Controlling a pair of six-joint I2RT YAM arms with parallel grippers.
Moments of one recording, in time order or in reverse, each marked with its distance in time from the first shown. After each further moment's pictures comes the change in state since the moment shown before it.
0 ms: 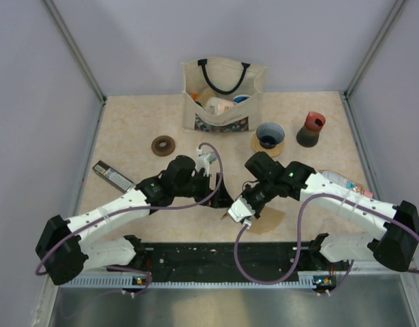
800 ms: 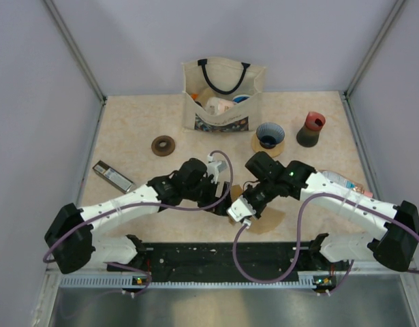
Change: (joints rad) left arm -0.041 0.090 0.019 -0.068 -0.011 0.085; right arm 0.002 0.001 0.013 -0.046 0.018 0.017
